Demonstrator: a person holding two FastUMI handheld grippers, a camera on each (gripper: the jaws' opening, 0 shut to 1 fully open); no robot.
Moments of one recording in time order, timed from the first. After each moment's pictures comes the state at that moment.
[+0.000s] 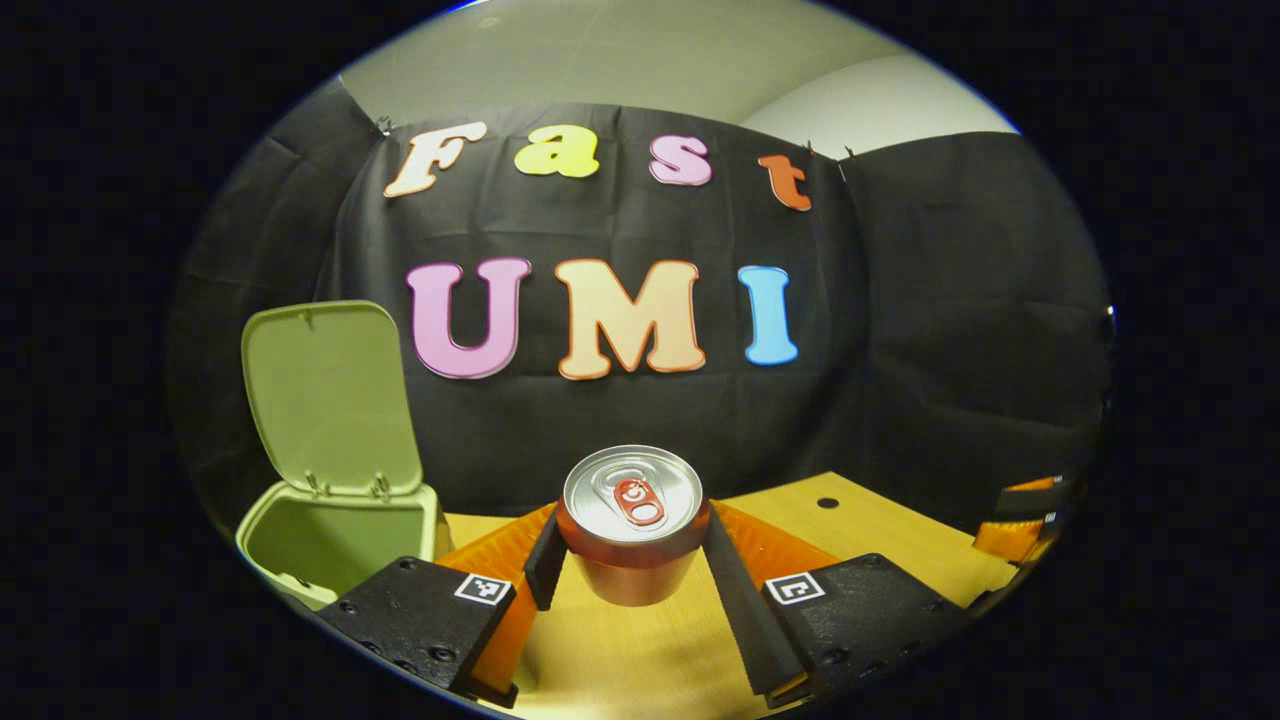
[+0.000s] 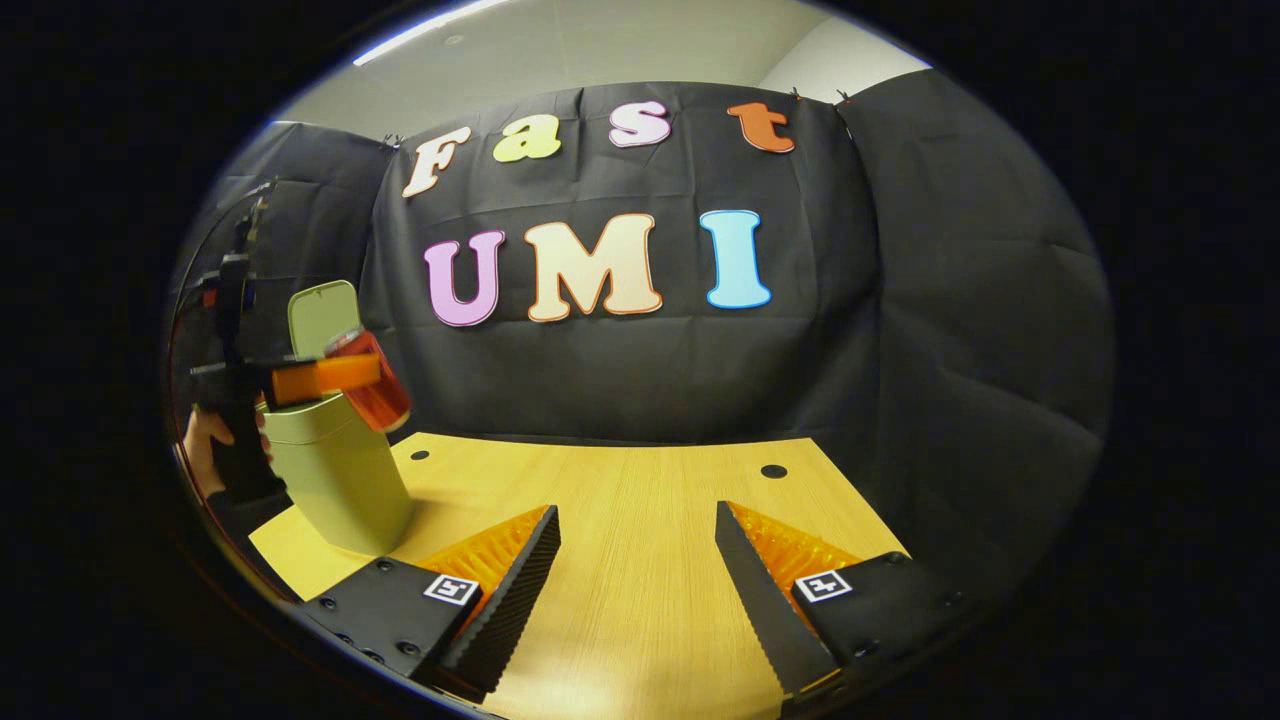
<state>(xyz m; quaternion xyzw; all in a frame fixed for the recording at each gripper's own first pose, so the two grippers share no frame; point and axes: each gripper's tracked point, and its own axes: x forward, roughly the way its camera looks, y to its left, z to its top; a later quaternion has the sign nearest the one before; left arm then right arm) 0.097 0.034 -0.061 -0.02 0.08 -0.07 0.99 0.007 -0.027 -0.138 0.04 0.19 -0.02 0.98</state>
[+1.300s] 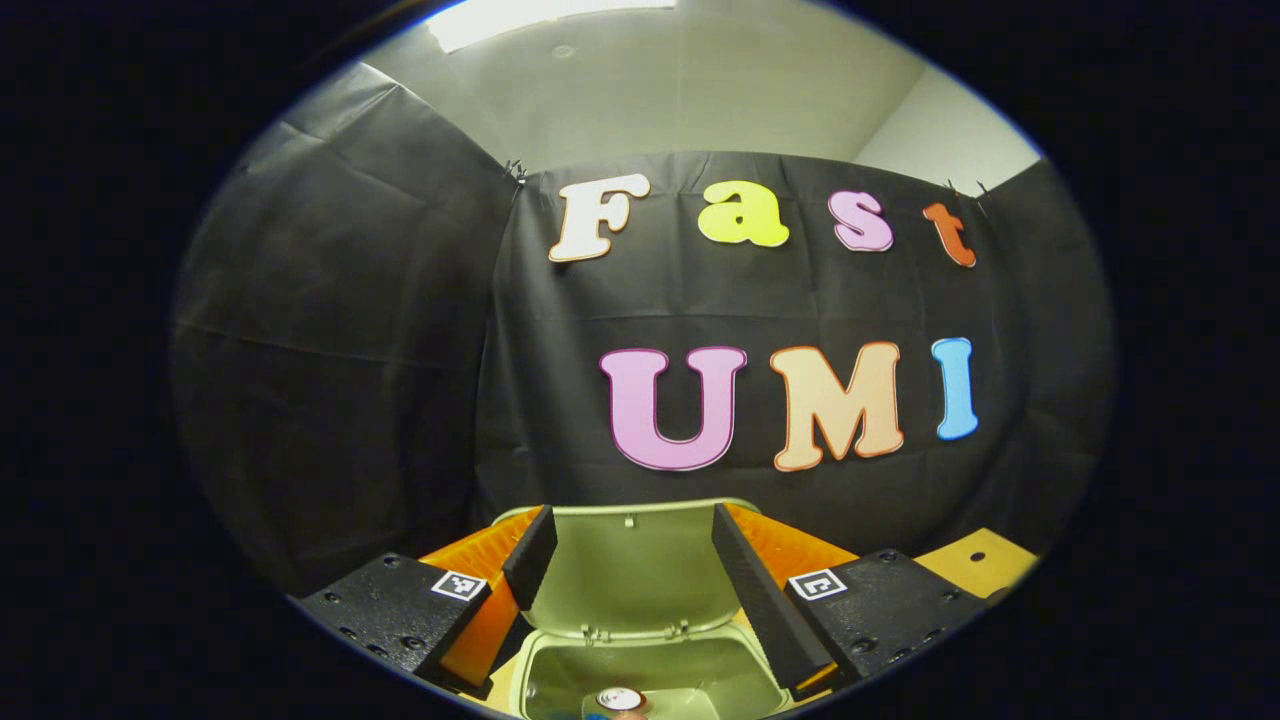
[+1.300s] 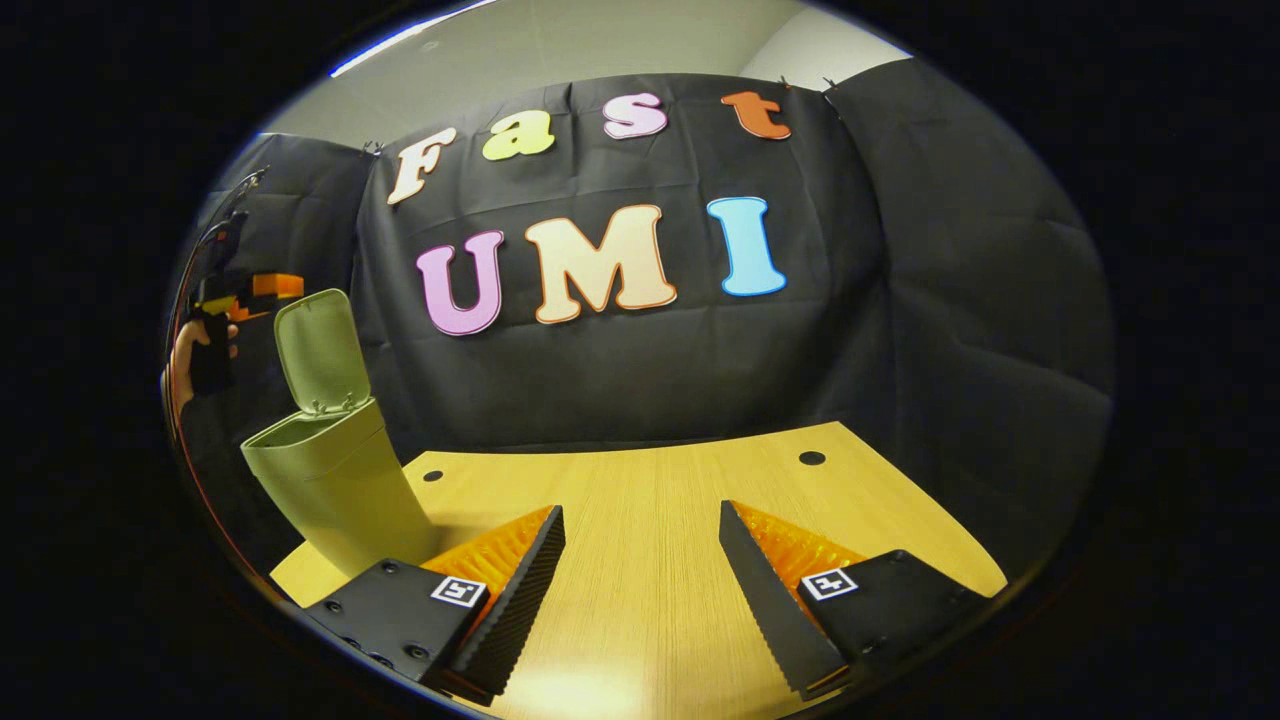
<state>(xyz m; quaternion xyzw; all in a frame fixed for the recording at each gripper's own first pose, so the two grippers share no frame) 0.164 0.280 0.049 -0.01 0.03 0.11 0.99 0.043 0.041 -0.142 0.08 0.20 -0.04 0.98</state>
